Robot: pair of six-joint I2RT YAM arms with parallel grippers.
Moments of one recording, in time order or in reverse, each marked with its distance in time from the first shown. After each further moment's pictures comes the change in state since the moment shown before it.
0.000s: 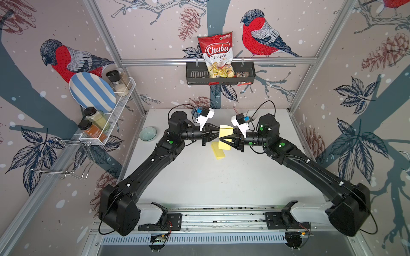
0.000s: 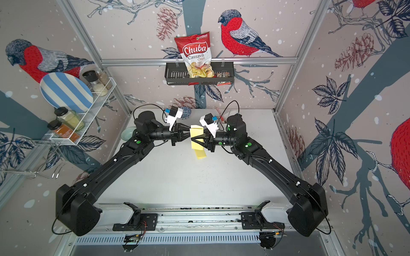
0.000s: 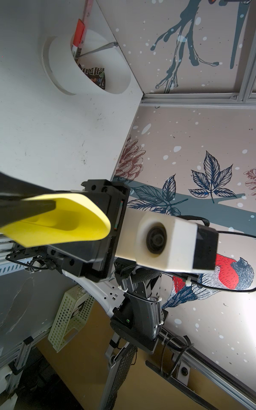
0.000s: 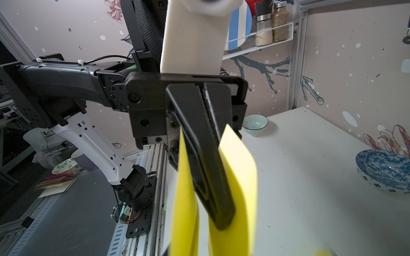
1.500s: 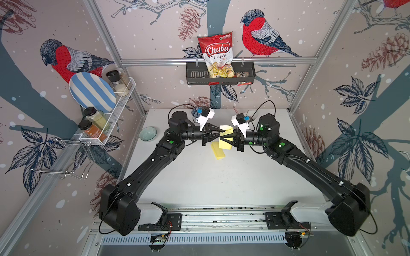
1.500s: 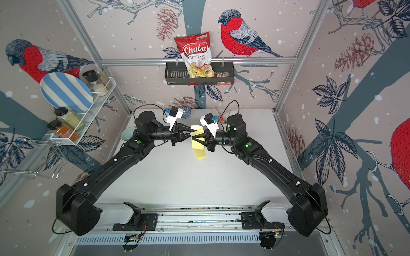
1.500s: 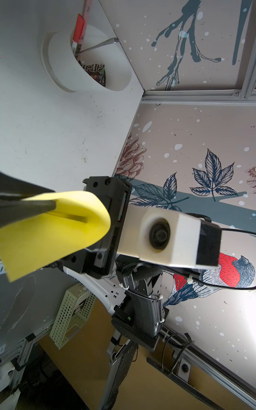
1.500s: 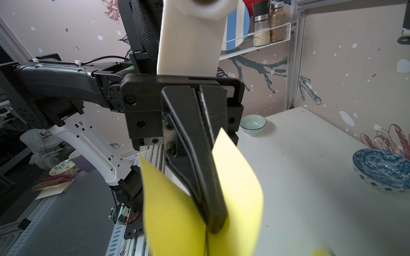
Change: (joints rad) left arm -0.001 0.004 -0.001 0.002 0.004 -0.002; right arm -0.002 0.002 0.000 0.003 0.007 0.001
